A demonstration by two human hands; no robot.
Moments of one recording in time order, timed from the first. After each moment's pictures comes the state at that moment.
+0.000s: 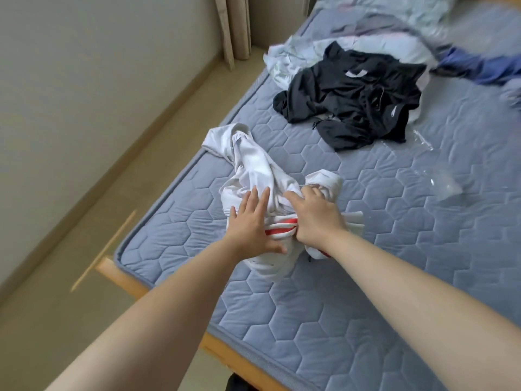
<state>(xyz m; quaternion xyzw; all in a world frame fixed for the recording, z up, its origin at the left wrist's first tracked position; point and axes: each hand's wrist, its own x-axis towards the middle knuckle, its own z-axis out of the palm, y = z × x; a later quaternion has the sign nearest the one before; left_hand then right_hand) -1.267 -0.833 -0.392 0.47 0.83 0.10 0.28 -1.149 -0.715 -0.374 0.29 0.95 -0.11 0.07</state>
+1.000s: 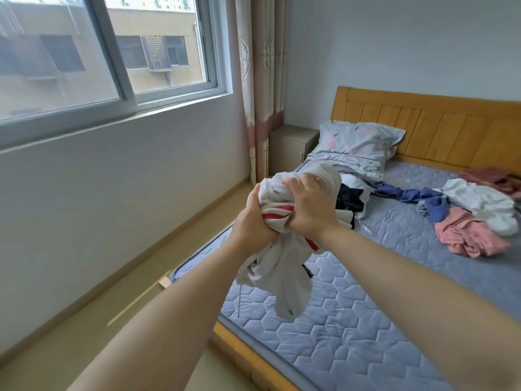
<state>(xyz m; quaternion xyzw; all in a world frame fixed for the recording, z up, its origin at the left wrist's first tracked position) -1.030 -1.037 -0.052 0.42 0.79 0.44 0.06 -0.922 -0.930 -0.008 0.21 0.94 -0.07 -0.28</state>
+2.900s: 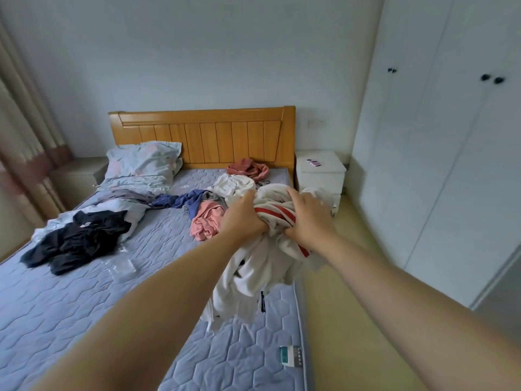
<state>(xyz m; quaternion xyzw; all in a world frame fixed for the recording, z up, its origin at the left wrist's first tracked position) -0.136 -0.509 -0.004 0.64 0.68 0.34 0.11 0.029 -0.466 -0.013 0.51 0.83 -0.02 -0.22</state>
